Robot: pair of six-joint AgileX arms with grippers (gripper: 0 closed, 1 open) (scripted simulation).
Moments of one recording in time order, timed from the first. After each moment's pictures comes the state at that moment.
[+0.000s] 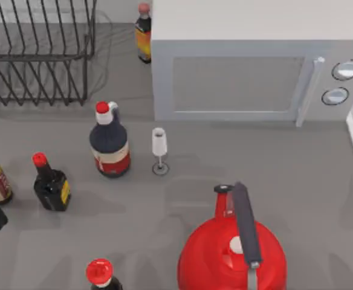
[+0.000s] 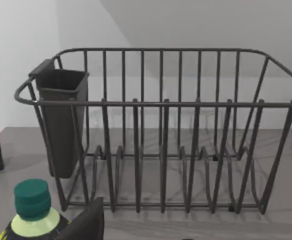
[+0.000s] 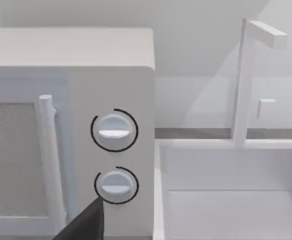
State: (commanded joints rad) left arm 0.00 0.00 0.00 0.00 0.00 0.00; right arm 0.00 0.00 0.00 0.00 0.00 0.00
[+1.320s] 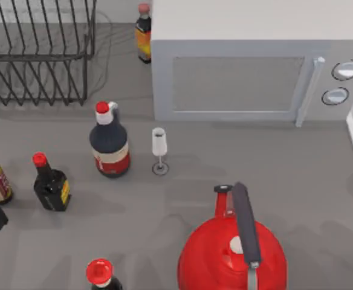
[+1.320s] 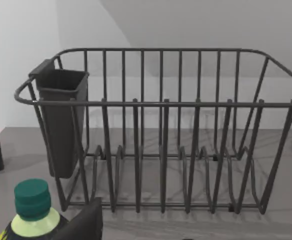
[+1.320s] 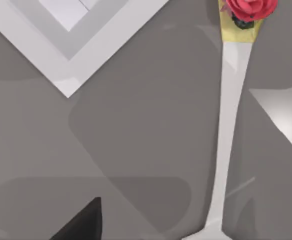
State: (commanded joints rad) left arm 0.00 0.00 0.00 0.00 0.00 0.00; right arm -0.09 1.32 0.83 -0.99 0.00 0.68
